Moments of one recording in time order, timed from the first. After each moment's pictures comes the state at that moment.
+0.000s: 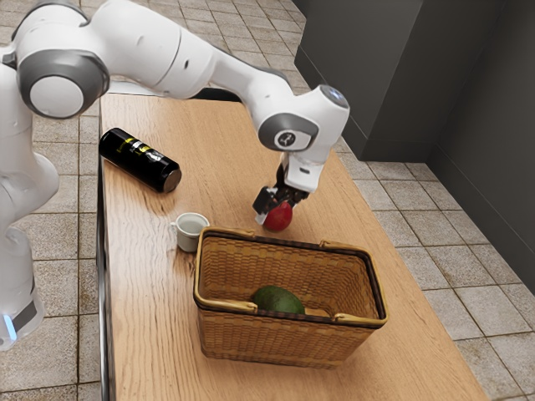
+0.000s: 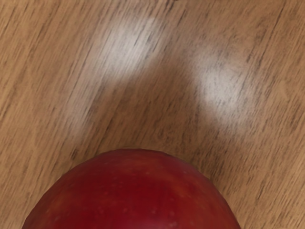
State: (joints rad) arm -0.79 0.16 0.80 -1.92 -0.03 1.92 1.15
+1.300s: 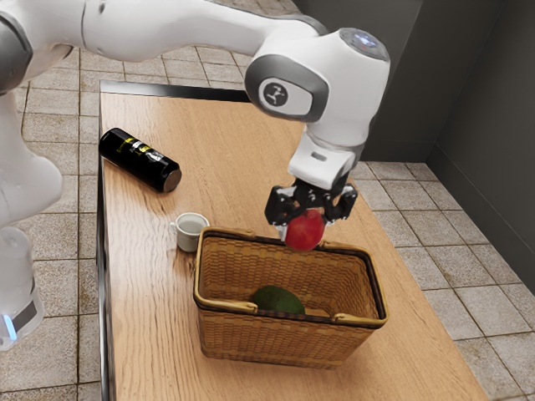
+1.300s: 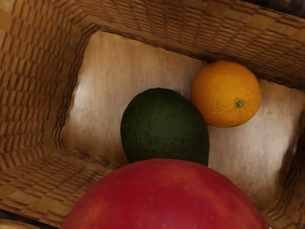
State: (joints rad) arm -0.98 -0.05 0.48 -1.66 0.07 1.63 0.99
